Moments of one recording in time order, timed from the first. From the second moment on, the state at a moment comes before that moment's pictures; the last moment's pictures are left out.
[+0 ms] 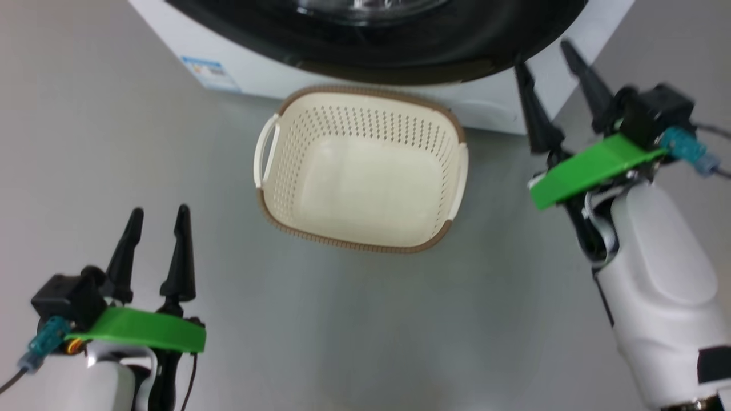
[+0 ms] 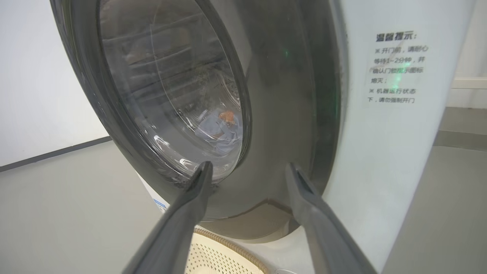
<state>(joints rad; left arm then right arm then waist) -0.28 0.14 -0.11 0.18 -0.45 -0.13 -0.26 -0.76 -0.15 0.14 0.49 0.27 0.13 -0.26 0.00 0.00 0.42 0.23</state>
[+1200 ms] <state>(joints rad) -0.08 0.22 -0.02 0.25 -0.44 -0.13 -0.26 -0.30 -0.13 0.02 0.42 0.30 0.13 -0.26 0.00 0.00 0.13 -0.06</state>
